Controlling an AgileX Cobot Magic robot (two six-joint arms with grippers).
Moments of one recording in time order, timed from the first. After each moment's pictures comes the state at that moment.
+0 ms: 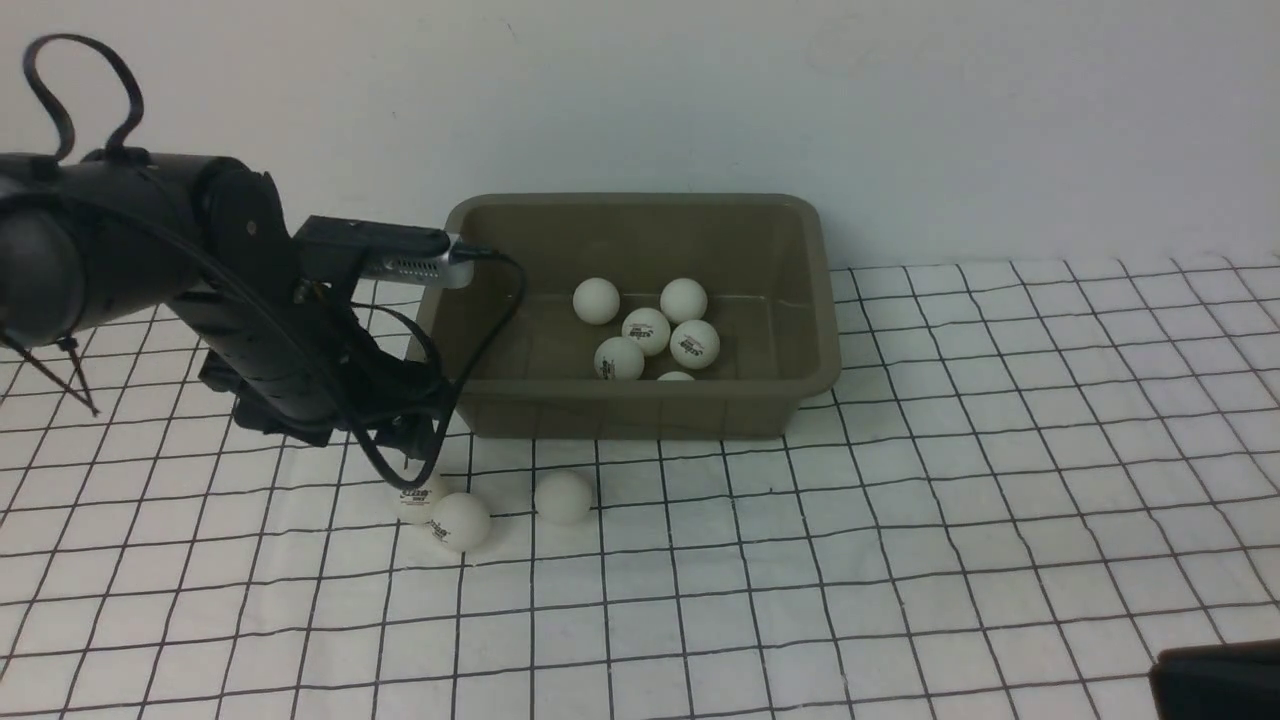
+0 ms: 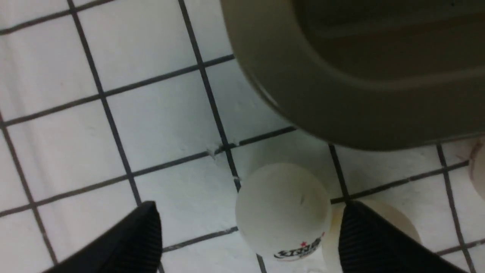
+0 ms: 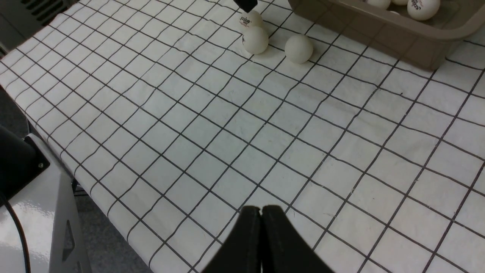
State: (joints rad) right arm 0.25 0.58 -0.71 0.66 1.10 -0.54; left arm -0.19 1.87 -1.24 -0.08 0.70 0.03
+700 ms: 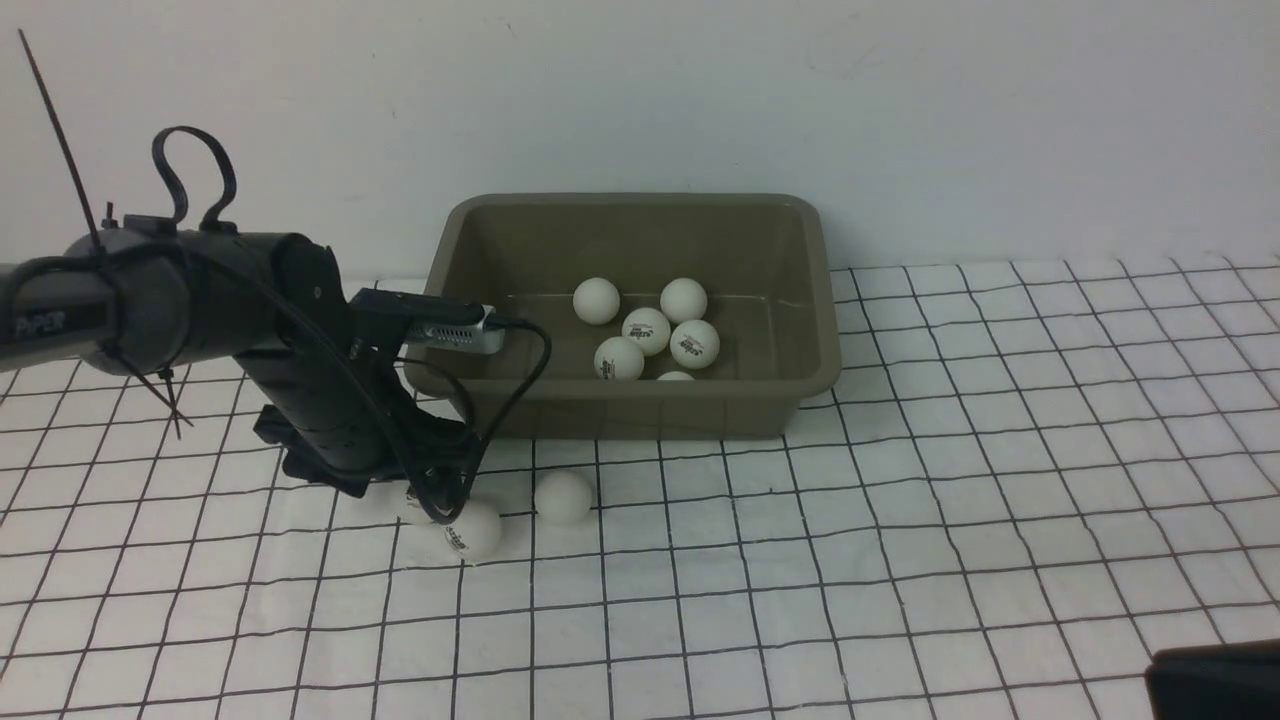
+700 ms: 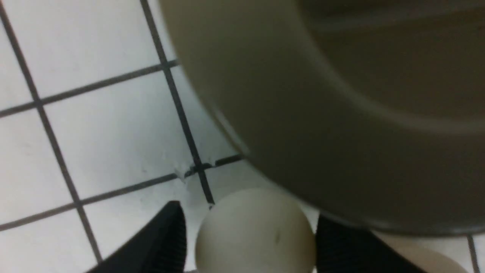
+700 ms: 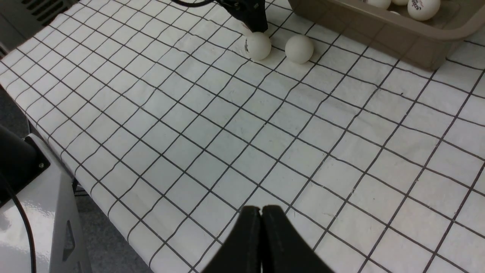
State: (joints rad) right arm 0.25 0.58 -0.71 0.66 1.10 -0.54; left arm -0.19 1.96 -1.24 -0.15 0.64 0.07
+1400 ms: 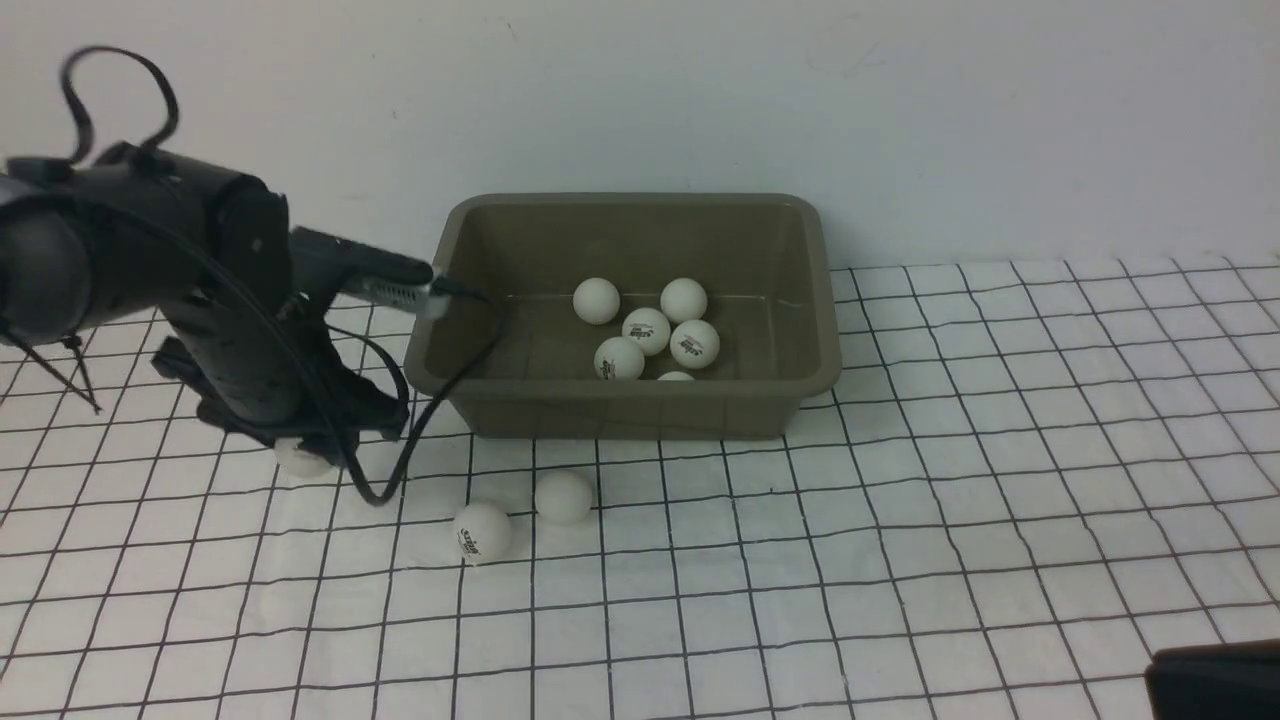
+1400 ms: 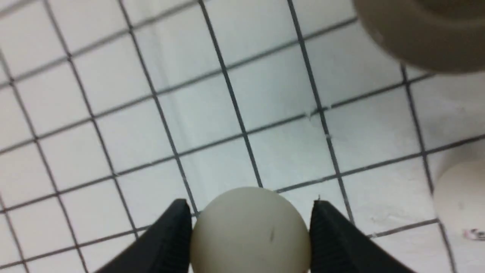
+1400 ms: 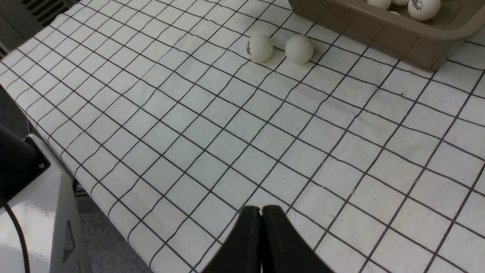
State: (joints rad) right arm 0.25 0.58 -0.71 0.66 1.10 -0.54; left arm -0.20 1.77 -1.24 0.16 0.81 -0.07
